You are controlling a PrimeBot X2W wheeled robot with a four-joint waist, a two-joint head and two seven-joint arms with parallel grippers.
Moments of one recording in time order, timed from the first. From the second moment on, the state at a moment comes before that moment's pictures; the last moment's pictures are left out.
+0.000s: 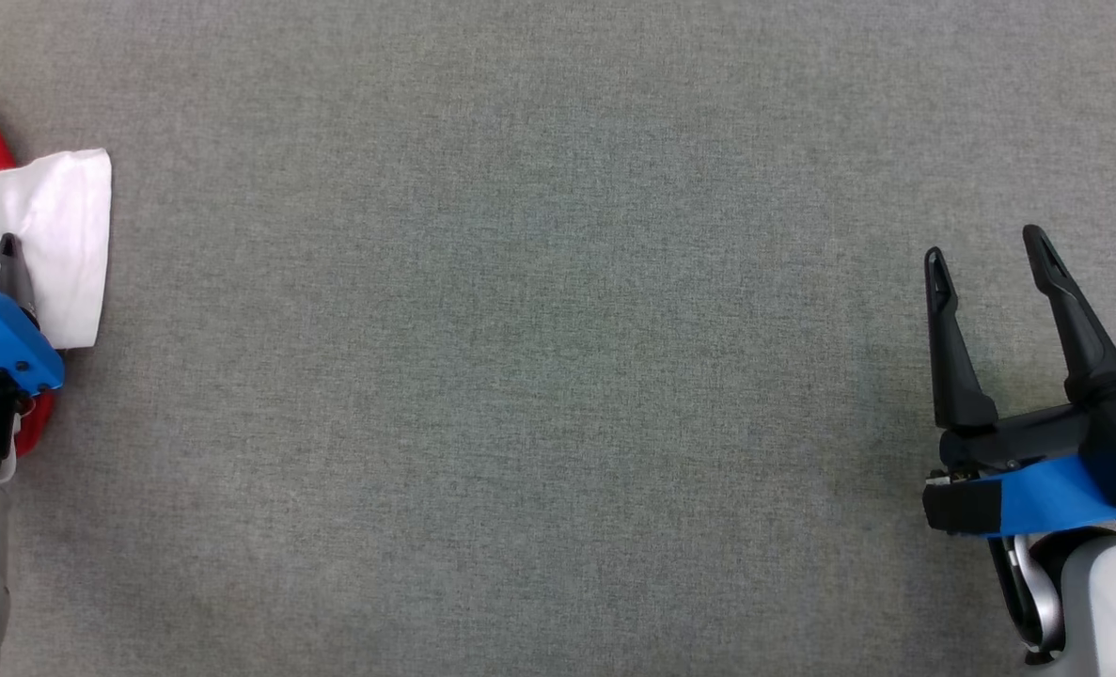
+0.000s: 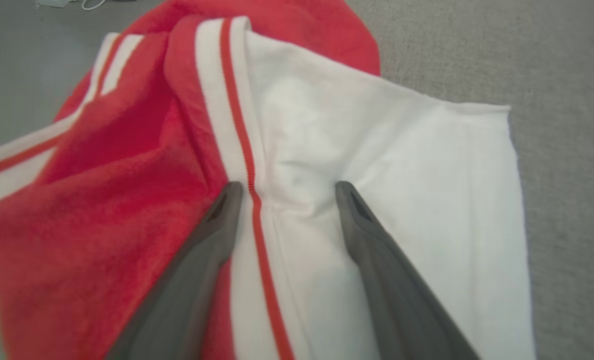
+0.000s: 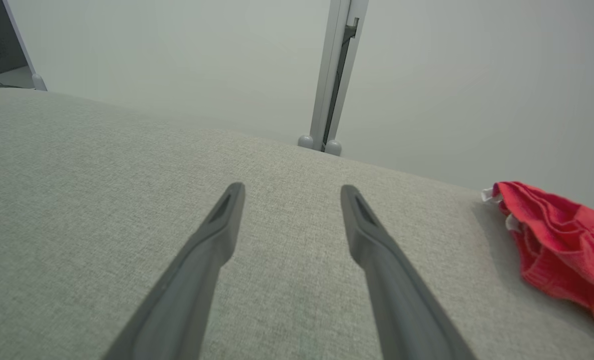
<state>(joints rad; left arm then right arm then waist) -0.84 0.41 0.00 1.11 -0.36 -0.13 0.01 -0.21 -0.09 -0.05 -0.14 -0.08 0.13 -0.12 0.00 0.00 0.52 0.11</state>
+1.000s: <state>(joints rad) -1.01 0.42 -0.29 0.57 -0.35 -0.13 -0.25 -0.16 -0.05 -0.04 0.06 0.04 0.13 -0.24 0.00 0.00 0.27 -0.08</state>
